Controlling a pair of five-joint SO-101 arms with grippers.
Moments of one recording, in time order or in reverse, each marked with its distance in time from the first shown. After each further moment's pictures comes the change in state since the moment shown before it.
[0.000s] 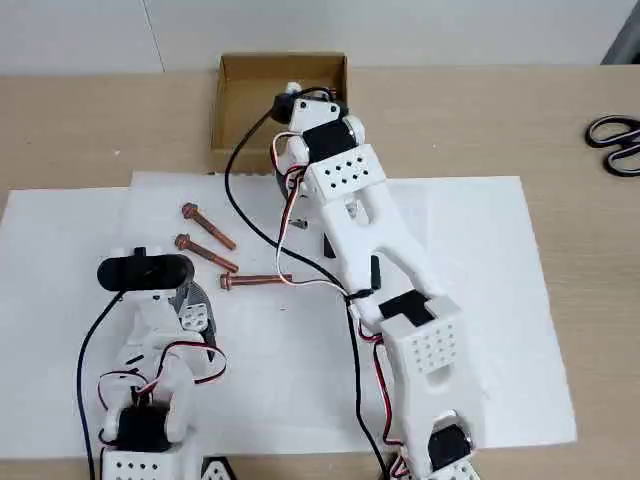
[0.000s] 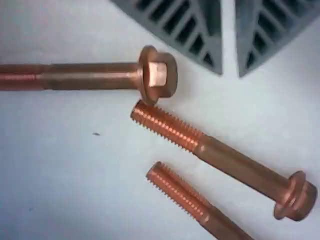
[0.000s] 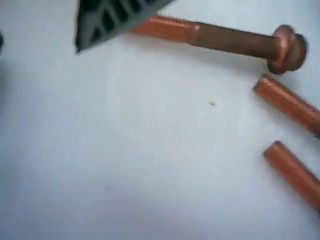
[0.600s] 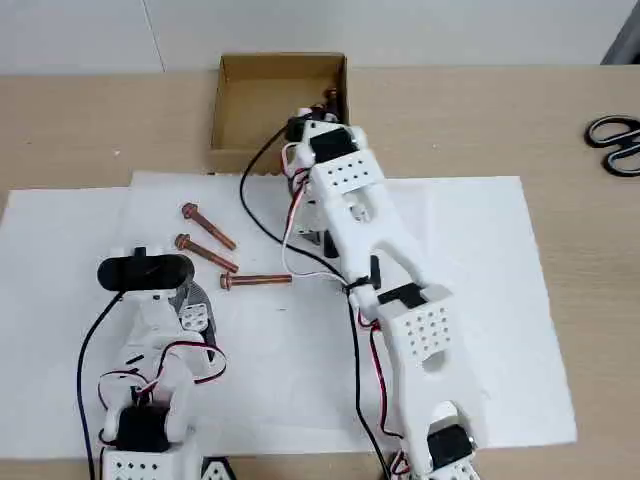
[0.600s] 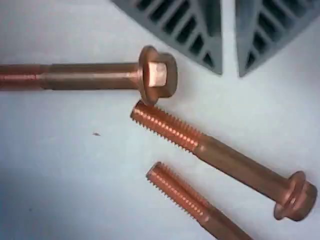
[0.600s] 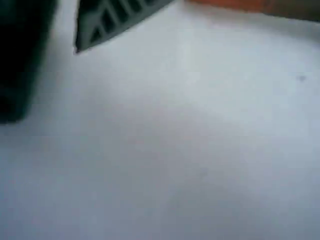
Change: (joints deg) left arm 0.0 0.0 0.0 0.0 0.0; right arm 3.1 7.5 0.1 -0.9 1.8
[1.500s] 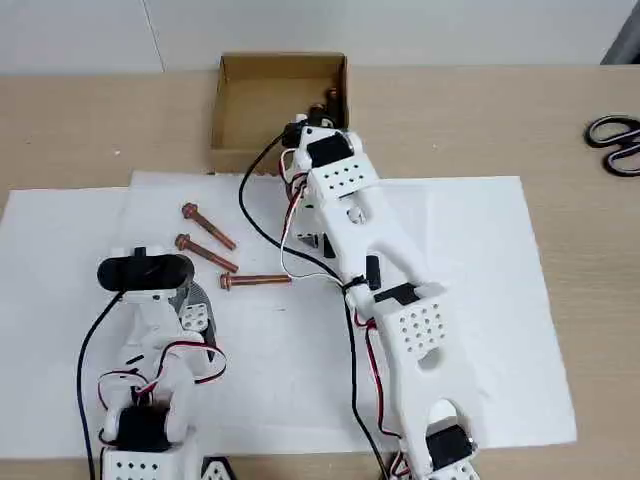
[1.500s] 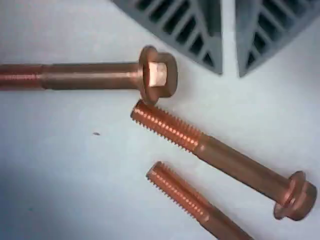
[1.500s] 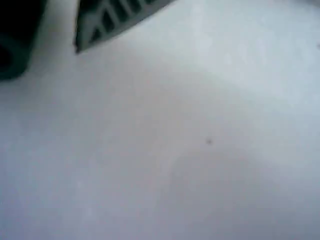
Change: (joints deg) left arm 0.0 0.0 0.0 0.0 0.0; right arm -1.1 4.0 0.0 -2.7 0.0
